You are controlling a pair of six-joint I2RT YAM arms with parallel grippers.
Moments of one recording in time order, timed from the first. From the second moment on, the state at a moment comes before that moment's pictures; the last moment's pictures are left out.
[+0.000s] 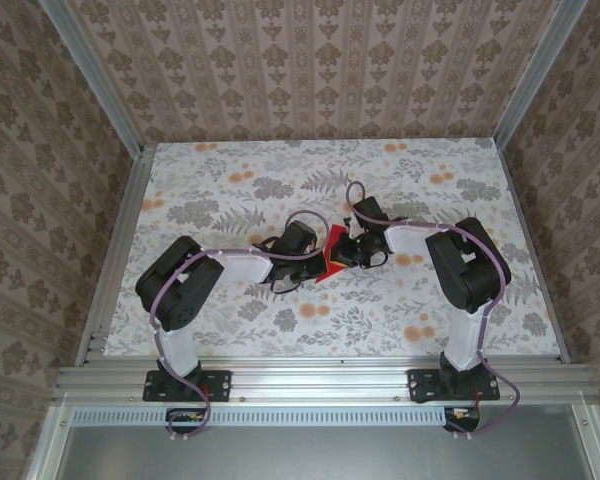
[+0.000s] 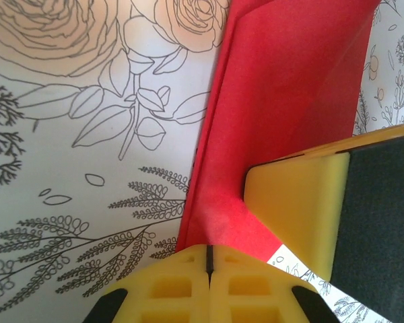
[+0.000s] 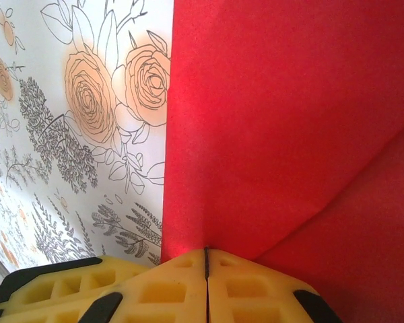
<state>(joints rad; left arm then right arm) -0.82 1.85 0.93 0.01 0.21 -0.90 0.41 1.91 1.05 -0.24 -0.51 0.68</state>
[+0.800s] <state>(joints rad) -0.82 1.85 0.92 0.02 0.22 -0.88 0.26 2.05 1.23 -0.31 -0.61 0.61</state>
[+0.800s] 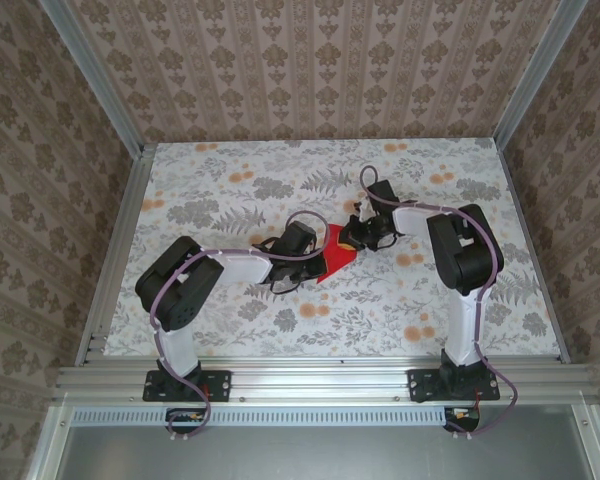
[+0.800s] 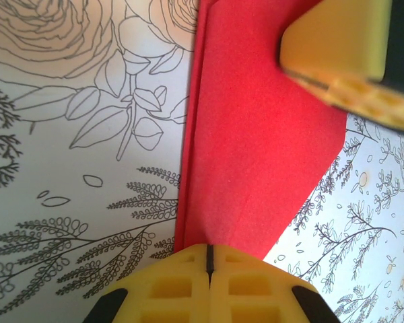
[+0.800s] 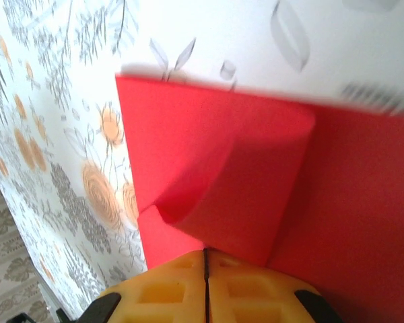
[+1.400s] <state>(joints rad) -0.82 1.85 0.95 -0.03 0.22 -0.88 0.14 1.96 1.26 -0.28 -0.50 0.61</state>
